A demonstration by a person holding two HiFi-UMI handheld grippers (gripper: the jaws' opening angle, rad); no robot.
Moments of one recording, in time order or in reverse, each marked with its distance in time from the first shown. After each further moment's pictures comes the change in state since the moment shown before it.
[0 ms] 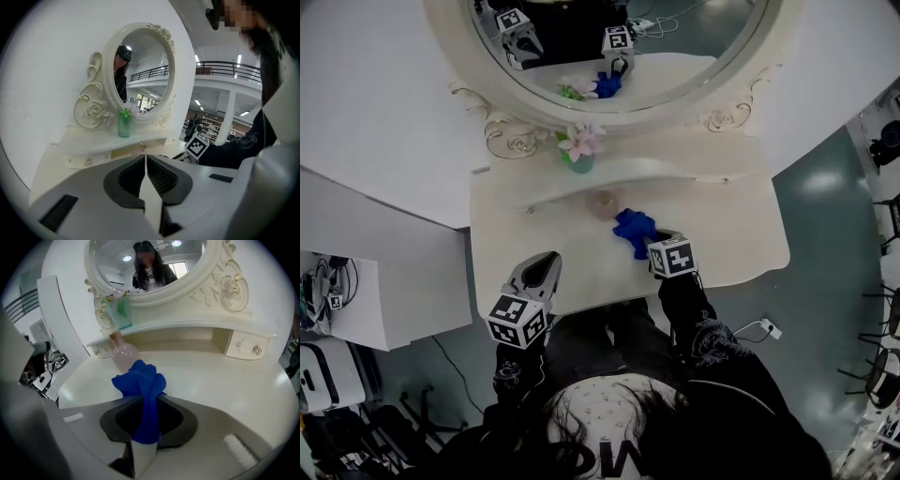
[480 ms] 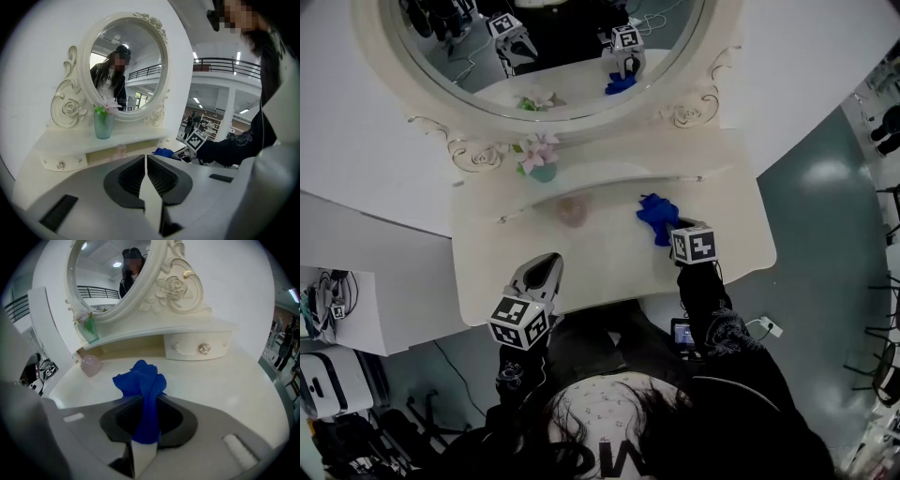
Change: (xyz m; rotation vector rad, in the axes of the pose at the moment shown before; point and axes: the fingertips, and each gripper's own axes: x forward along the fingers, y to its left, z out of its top) left arm 0.060 -0.066 0.010 0.016 0.019 -0.006; right arm -0.041 -0.145 -0.001 0.084 -0.056 -0.081
